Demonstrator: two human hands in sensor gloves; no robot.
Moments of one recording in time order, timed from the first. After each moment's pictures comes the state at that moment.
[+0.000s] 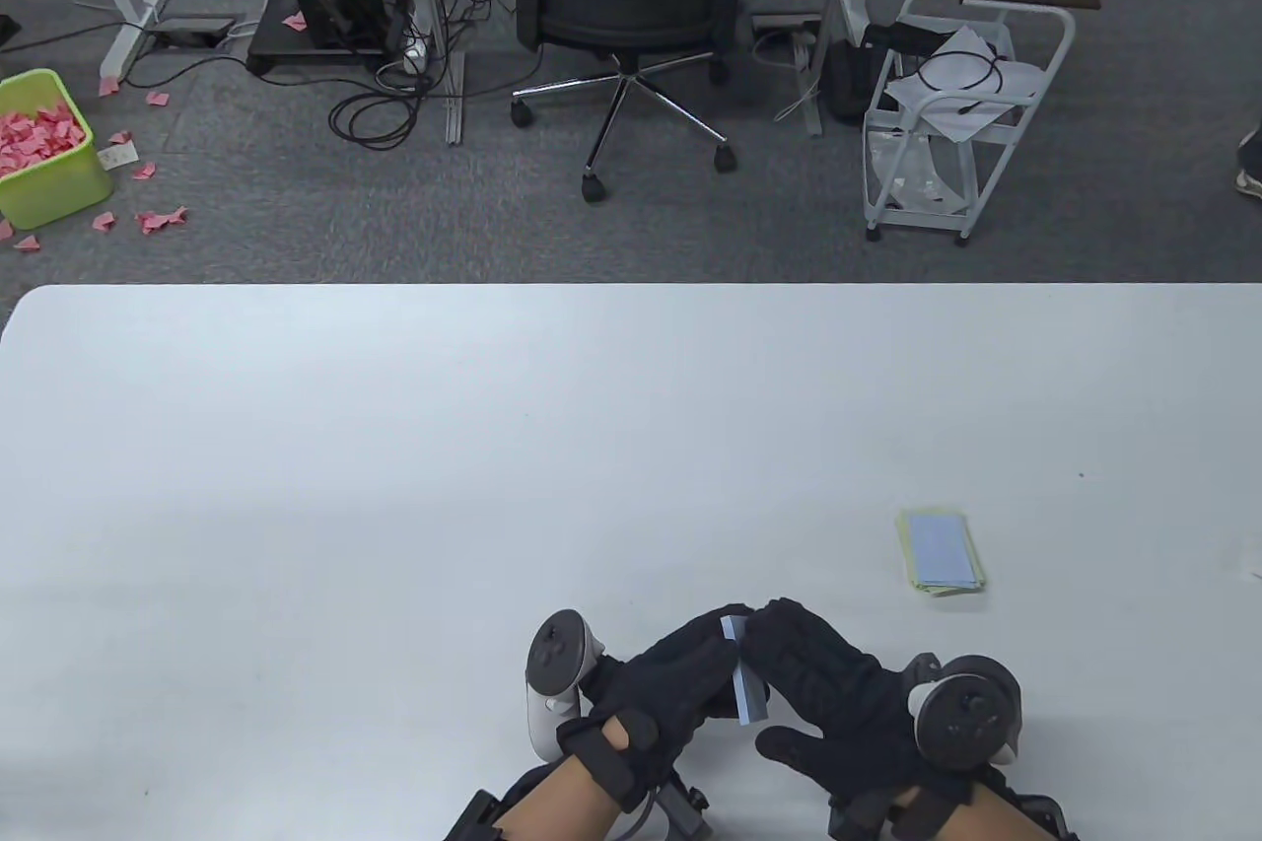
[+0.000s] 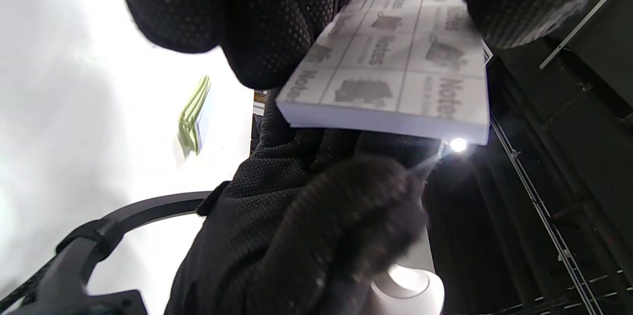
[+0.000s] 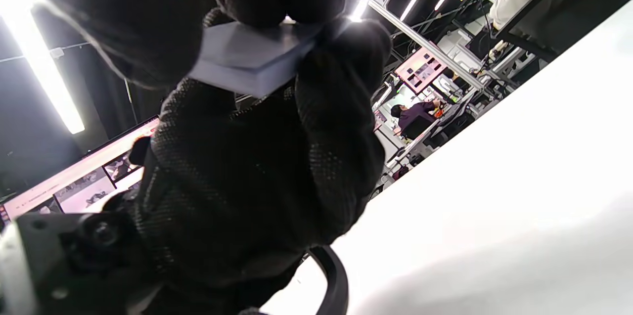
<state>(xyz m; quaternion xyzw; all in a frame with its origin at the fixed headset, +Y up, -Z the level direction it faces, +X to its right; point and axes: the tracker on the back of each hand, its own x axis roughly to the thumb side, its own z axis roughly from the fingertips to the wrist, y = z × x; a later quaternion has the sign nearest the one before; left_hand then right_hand) -0.047 -0.770 -0.240 -0.18 -0.22 0.76 0.59 0.181 -0.719 -0.214 0.37 -0.07 0.82 0.44</state>
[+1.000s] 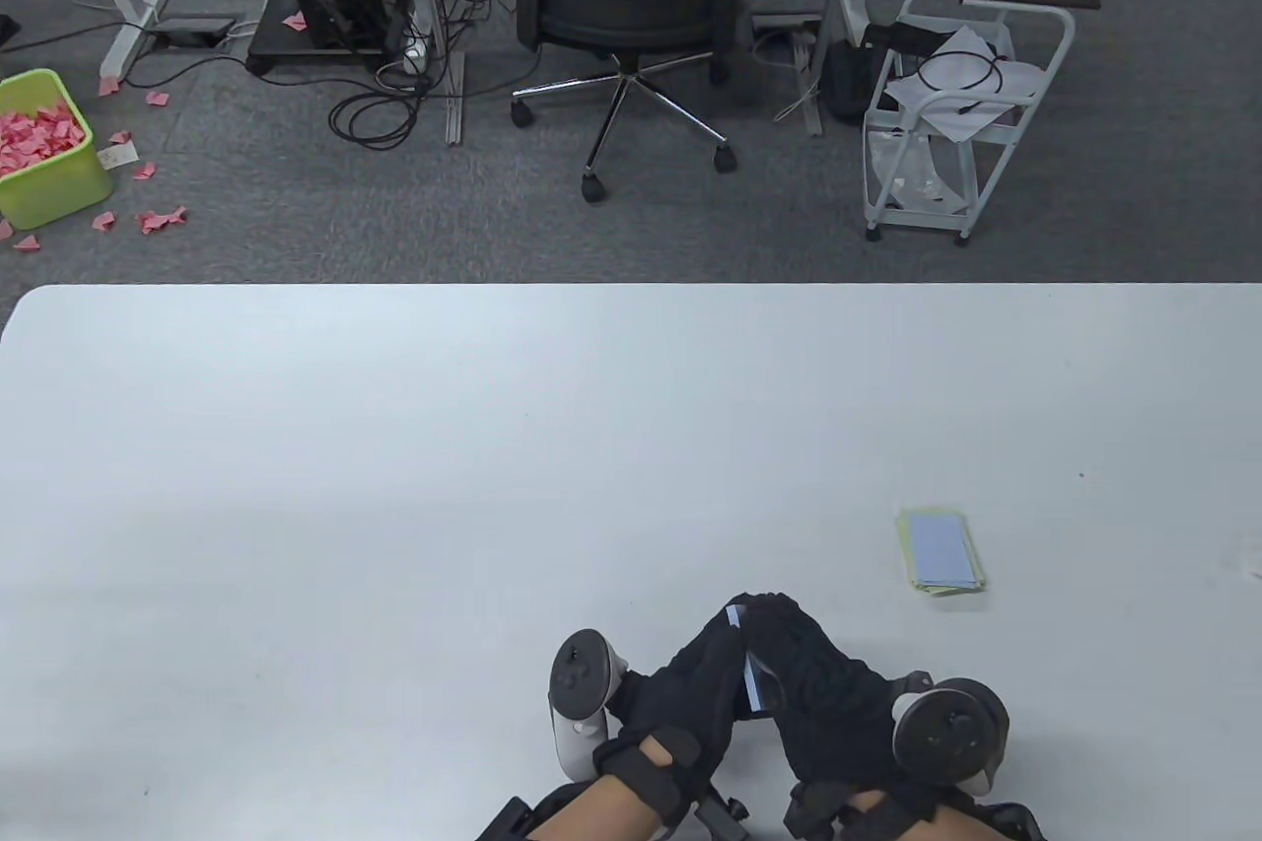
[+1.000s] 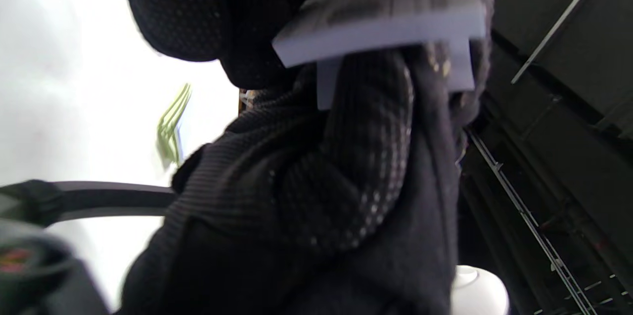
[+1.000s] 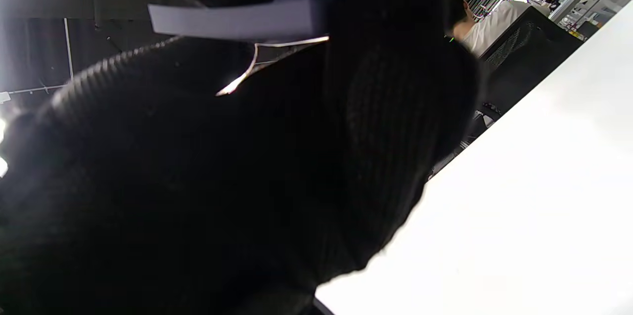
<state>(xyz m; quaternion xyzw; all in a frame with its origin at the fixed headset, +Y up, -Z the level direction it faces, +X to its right) -0.024 -0.764 -0.225 -0.10 -0.20 0.76 0.61 0.165 -0.717 -0.205 0.28 -0.13 0.83 0.47</state>
